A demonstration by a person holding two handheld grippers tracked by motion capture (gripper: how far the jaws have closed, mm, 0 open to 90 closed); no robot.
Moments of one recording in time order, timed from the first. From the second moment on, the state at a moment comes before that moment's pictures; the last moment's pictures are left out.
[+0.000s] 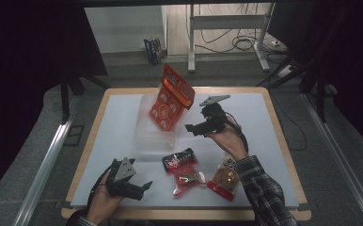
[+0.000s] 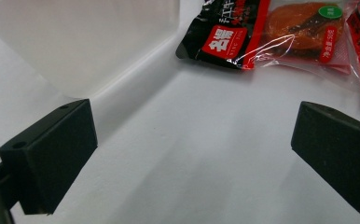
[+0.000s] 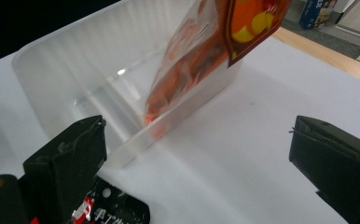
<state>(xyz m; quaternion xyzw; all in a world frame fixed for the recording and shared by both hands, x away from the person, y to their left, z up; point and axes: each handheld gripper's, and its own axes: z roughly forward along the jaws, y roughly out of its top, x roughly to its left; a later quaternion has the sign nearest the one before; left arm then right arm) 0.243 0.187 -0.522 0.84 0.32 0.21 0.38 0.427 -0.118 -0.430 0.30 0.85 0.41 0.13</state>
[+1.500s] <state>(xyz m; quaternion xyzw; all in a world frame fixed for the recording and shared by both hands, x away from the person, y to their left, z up) 0.240 0.186 -0.520 0.84 0.31 0.22 0.39 0.344 -0.157 -0.470 0.28 0.88 0.36 0.11</state>
